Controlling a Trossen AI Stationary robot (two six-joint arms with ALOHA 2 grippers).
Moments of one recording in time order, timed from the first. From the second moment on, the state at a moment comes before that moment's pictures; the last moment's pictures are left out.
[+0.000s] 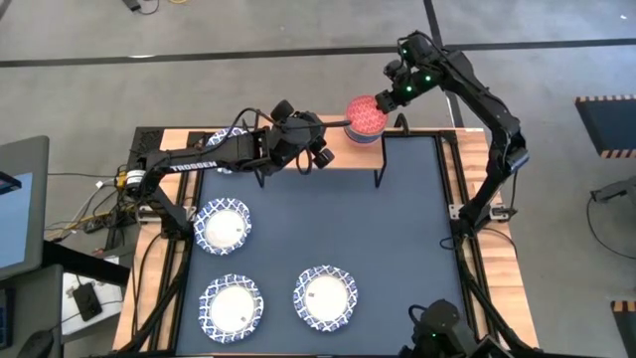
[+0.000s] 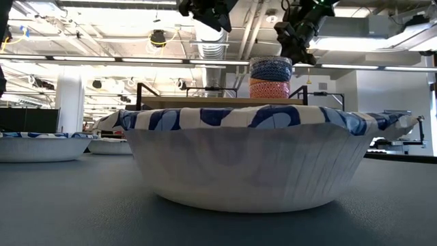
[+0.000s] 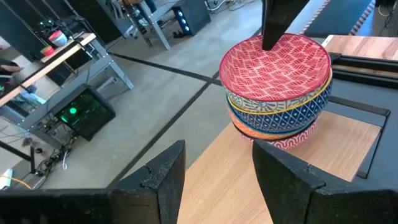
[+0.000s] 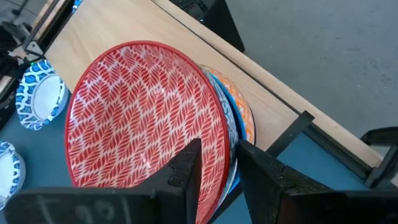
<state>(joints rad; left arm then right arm) 0.18 1.67 1.67 -0.39 -0.77 0.13 -0.91 1.71 1.91 -1.19 -0.37 0.08</state>
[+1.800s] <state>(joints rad) 0.14 1.67 1.67 -0.42 -0.55 -0.10 -0.76 1.48 1.89 -1.02 -0.45 0.10</state>
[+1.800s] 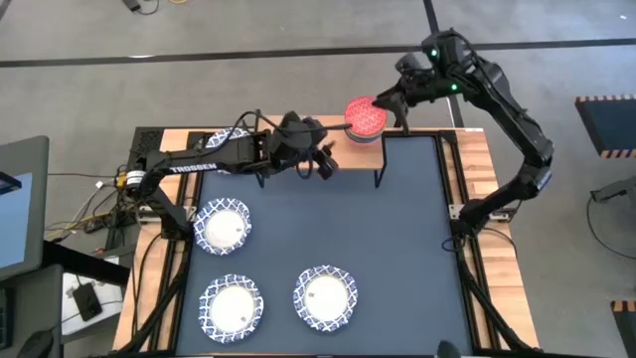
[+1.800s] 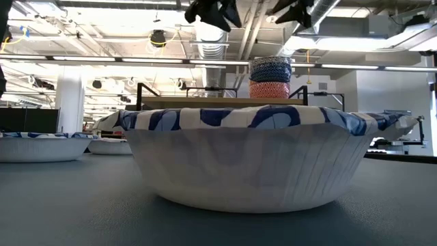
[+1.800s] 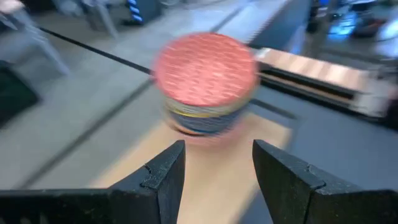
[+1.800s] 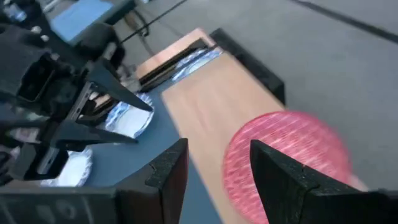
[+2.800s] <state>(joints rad) -0.06 1.53 1.60 -0.83 -0.24 -0.31 -0.01 1.61 1.63 -0.99 -0.02 0.42</state>
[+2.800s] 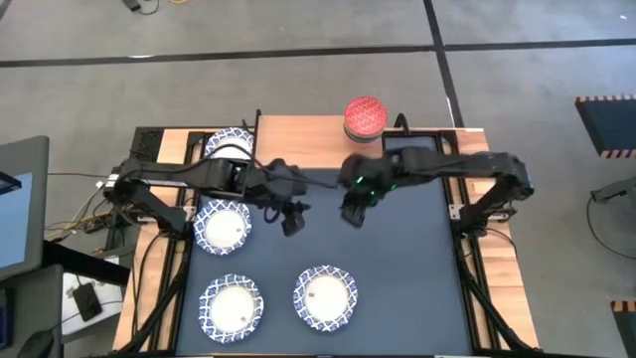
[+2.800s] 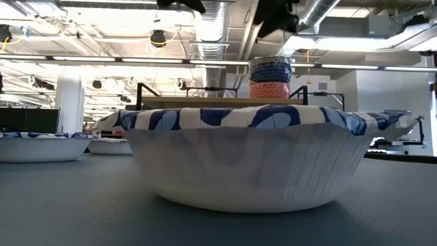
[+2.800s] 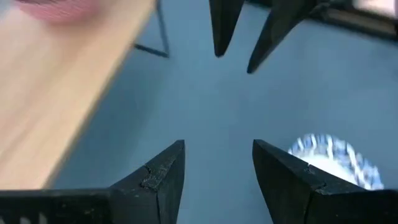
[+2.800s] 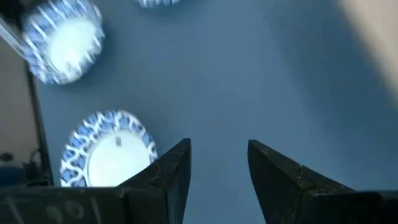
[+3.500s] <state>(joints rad) -0.06 1.30 0.96 -0.40 0.18 -0.34 0.25 2.02 1.63 -0.87 -0.18 0.69</state>
